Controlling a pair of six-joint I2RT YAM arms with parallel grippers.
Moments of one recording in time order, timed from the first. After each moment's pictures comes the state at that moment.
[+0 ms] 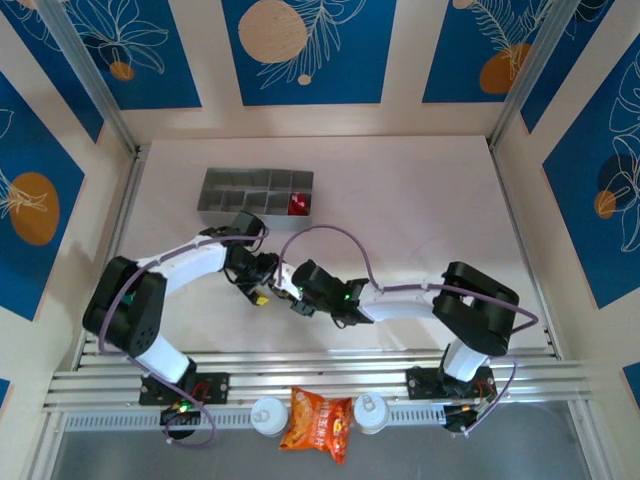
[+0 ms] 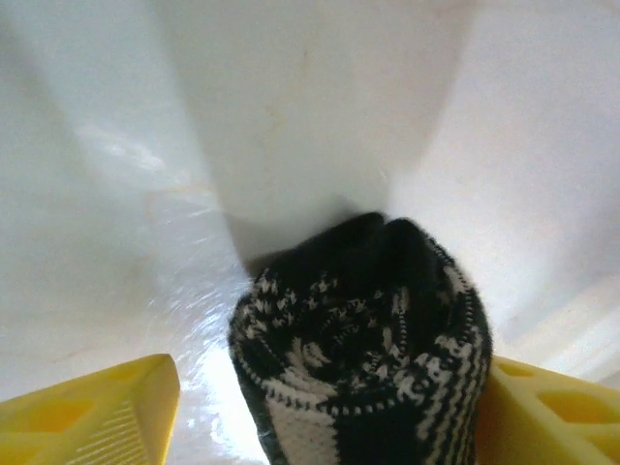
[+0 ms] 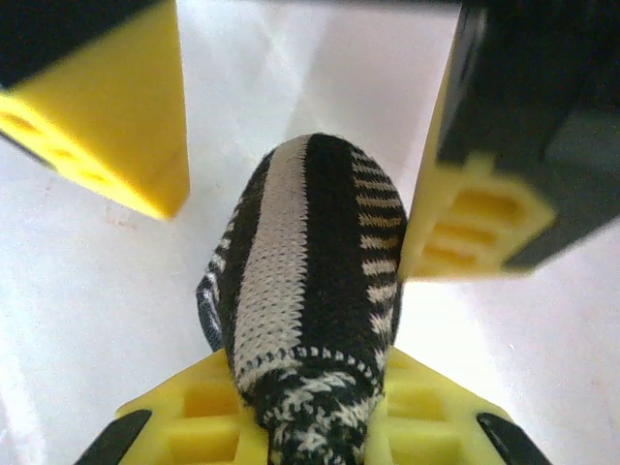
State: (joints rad) left arm -0.46 1.55 0.91 -0.66 0.41 -1.25; right arm 1.10 1.64 0.83 0.02 0.19 -0.13
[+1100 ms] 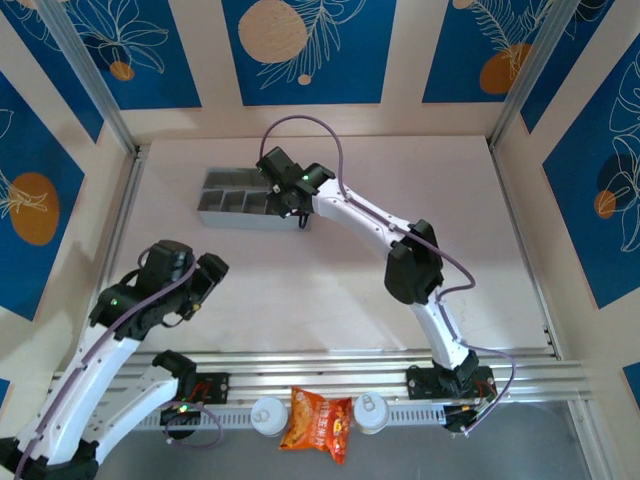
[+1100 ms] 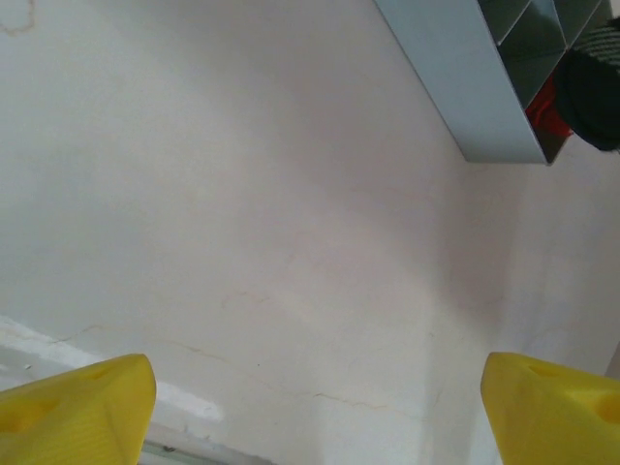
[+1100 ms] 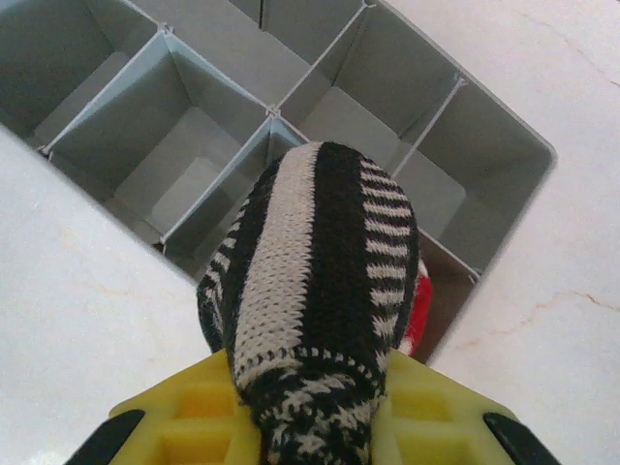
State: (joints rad) left arm -0.44 0.68 0.89 -1.12 -0.03 -1.20; right arm 0.81 2.24 2.19 -0.94 0.28 0.12
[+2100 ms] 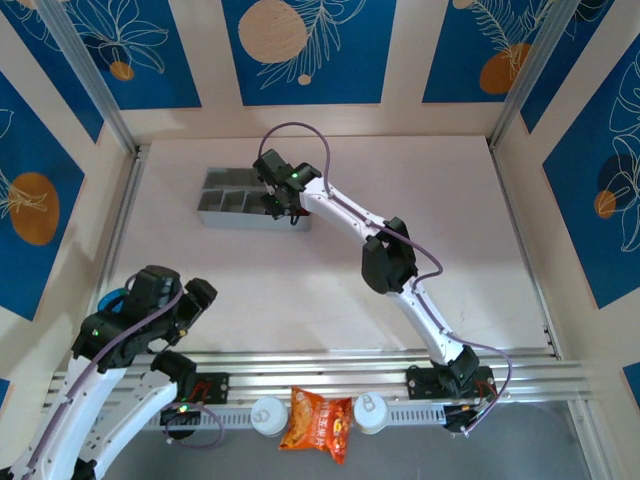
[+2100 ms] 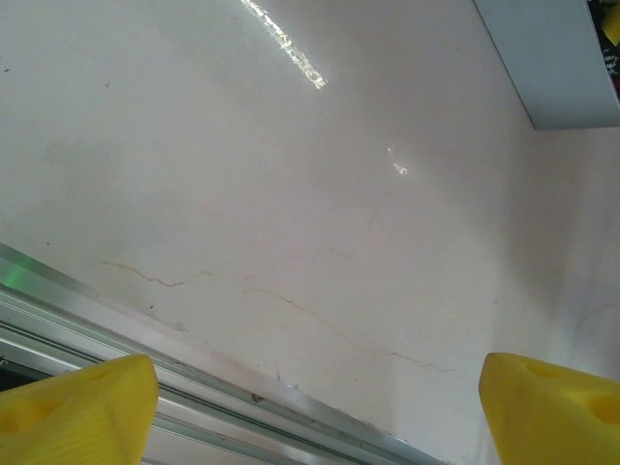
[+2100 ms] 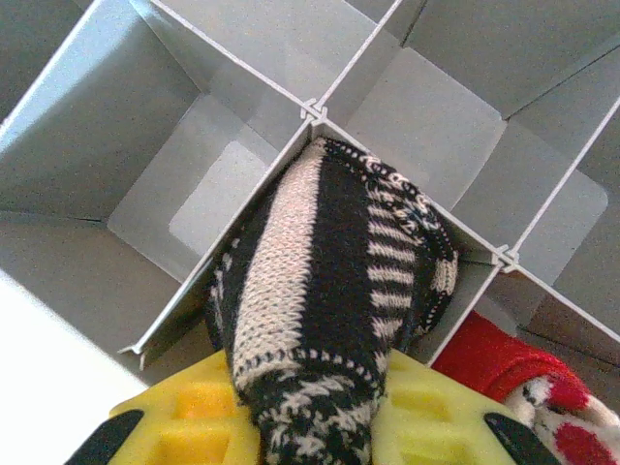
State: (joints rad) left arm -0.44 0.53 0.84 -1.29 -0.03 -1.20; right arm 0.77 2.51 2.46 -1.02 0.14 0.18
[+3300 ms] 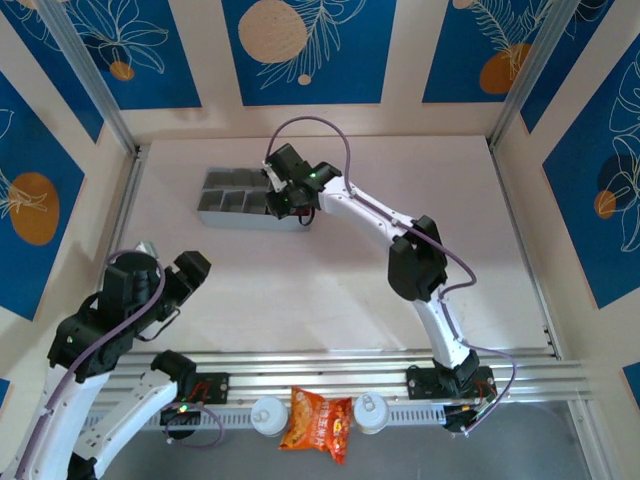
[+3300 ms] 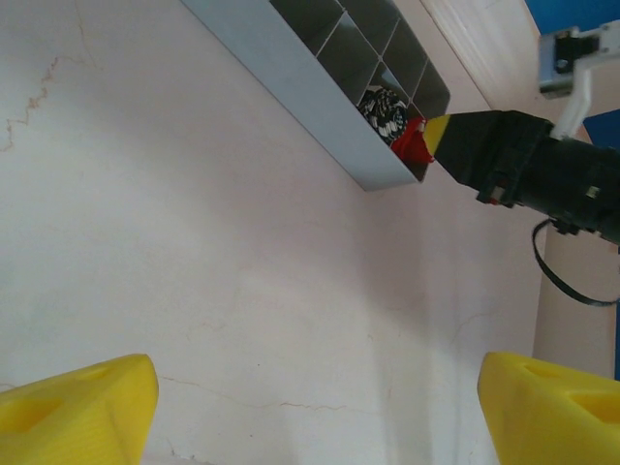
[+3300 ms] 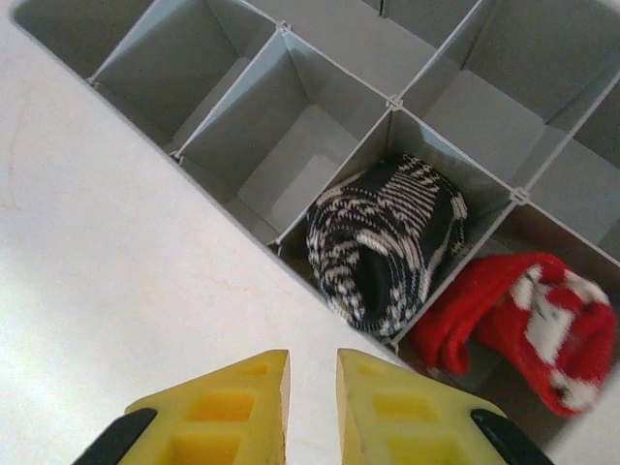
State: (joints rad) left arm -0.44 0.55 1.02 -1.15 -0.08 -1.08; right arm 0.76 2.23 2.10 -0.83 -0.02 0.19
